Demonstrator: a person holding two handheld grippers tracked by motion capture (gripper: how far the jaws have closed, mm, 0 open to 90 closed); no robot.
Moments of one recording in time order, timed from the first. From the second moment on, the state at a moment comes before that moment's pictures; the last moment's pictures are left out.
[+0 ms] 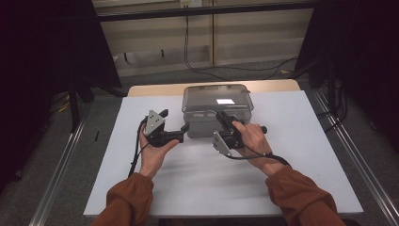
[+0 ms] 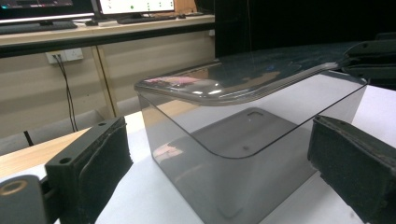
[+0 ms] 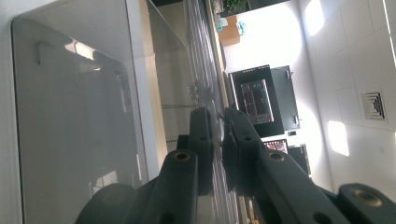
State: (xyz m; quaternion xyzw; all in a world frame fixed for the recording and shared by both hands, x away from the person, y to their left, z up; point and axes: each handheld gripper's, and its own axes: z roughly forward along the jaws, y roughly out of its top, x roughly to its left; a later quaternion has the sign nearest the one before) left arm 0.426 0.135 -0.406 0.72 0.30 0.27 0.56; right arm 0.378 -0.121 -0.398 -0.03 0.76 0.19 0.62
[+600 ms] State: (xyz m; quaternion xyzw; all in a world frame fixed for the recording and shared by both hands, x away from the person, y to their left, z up) left arm 0.455 0.124 -0.404 0.71 0.31 0.31 0.56; right arm 0.381 -0.120 -0.392 -0.03 0.76 0.19 0.63
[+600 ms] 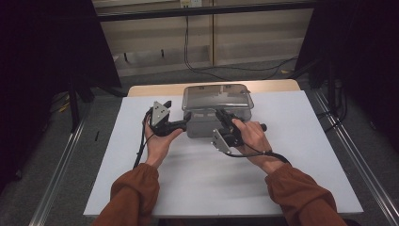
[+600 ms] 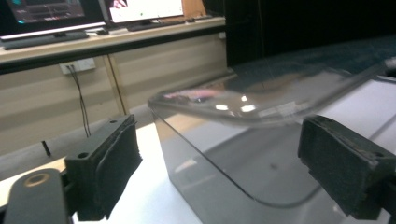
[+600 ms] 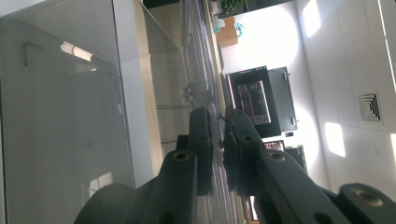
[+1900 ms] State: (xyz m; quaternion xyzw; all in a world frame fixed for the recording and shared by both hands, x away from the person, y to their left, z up) left arm 0.464 0.107 -0.401 0.72 0.26 0.32 0.56; right arm 0.393 -0.148 -0.379 0.07 0.77 0.29 0.56
